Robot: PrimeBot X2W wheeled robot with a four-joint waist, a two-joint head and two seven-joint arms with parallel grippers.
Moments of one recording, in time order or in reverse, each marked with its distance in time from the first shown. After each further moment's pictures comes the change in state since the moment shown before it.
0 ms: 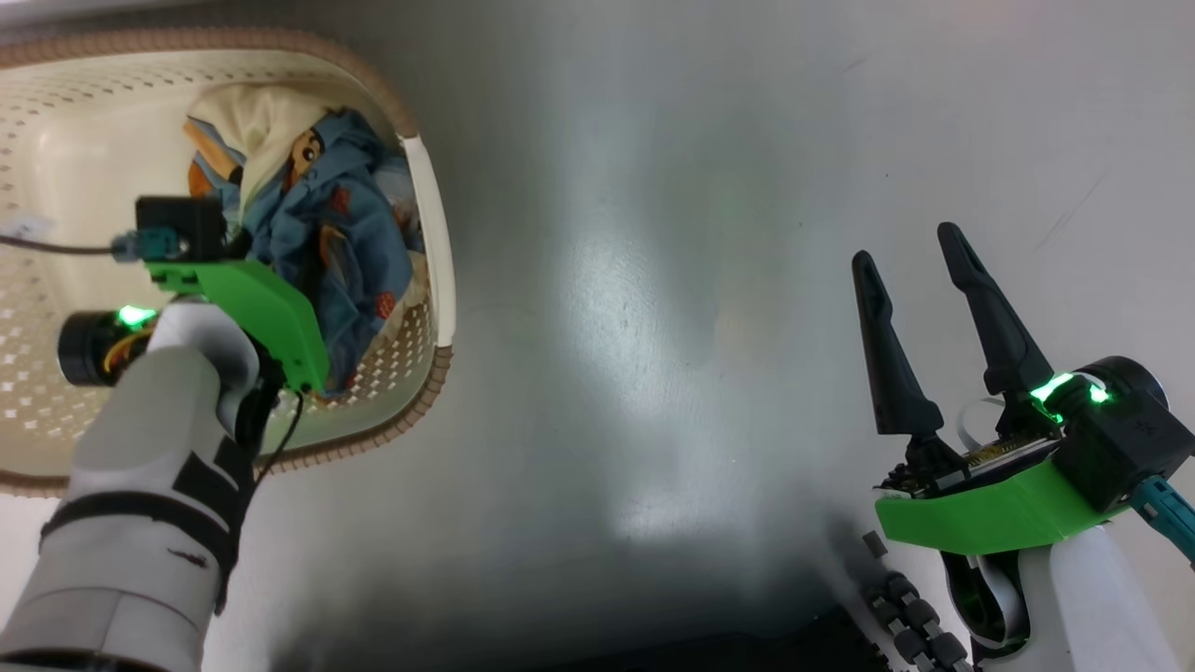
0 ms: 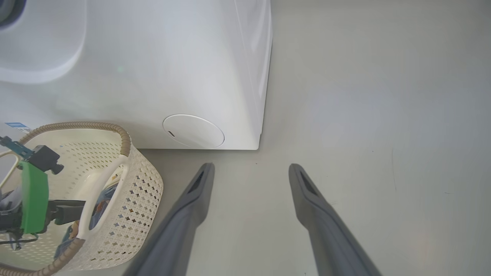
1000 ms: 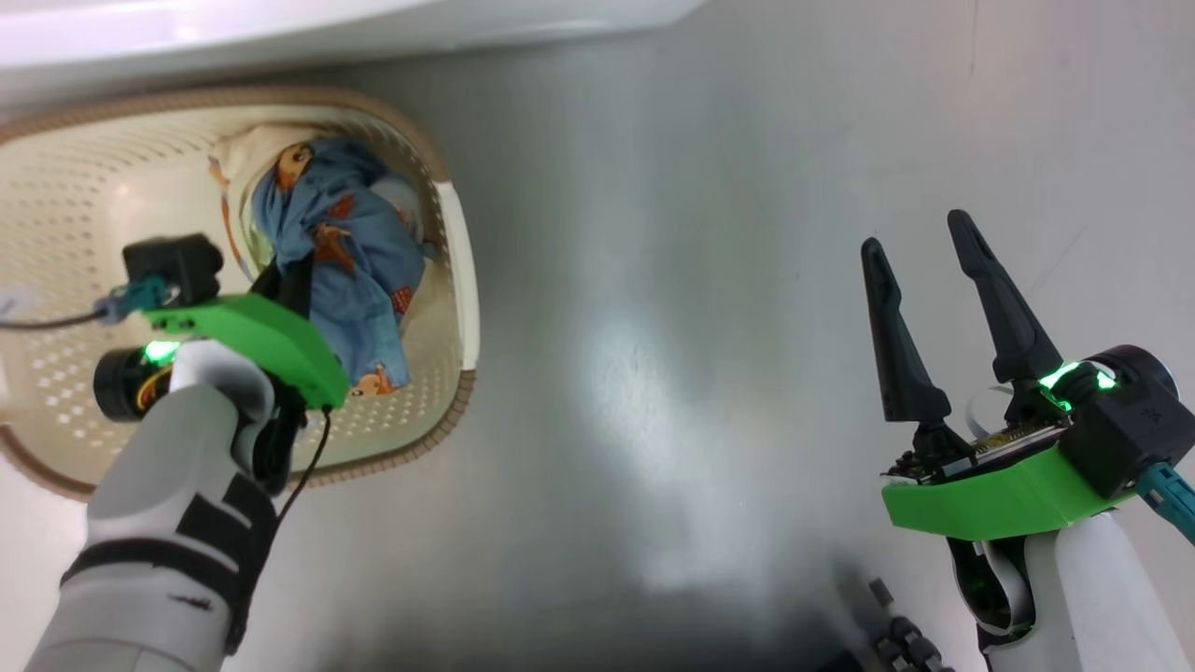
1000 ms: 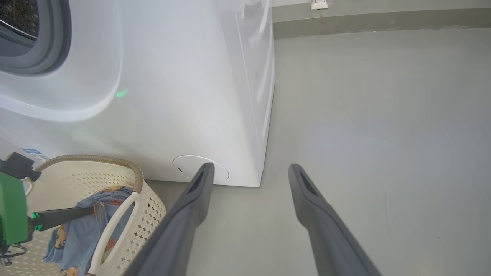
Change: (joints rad) left arm 0.100 0.026 -0.100 -0.154 -0.267 0.000 -0.103; right arm -0.022 -0.006 -0.012 0.012 -0.007 0.000 0.000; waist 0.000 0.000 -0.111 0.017
